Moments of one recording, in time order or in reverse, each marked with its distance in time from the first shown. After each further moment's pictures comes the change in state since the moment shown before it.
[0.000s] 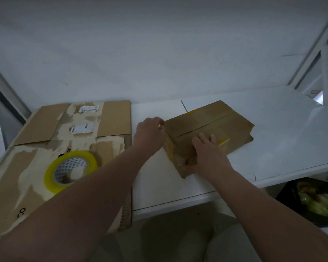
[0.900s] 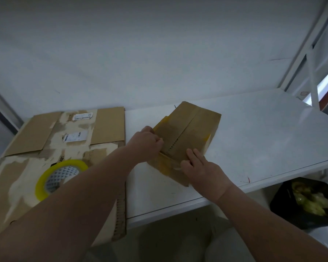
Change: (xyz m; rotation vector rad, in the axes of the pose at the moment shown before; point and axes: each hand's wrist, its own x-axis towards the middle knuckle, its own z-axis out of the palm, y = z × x) left_hand 0.006 -0.004 -0.004 0.289 -0.378 0.095; right_hand -0.031 0.014 0.017 -0.302 0.130 -0.353
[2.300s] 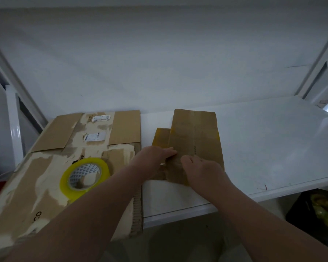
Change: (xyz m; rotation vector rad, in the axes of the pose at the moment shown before) left_hand -0.025 -0.044 0.026 0.196 0.113 0.307; right_hand 0.023 -0.042 -0.035 0.155 0.038 -0.033
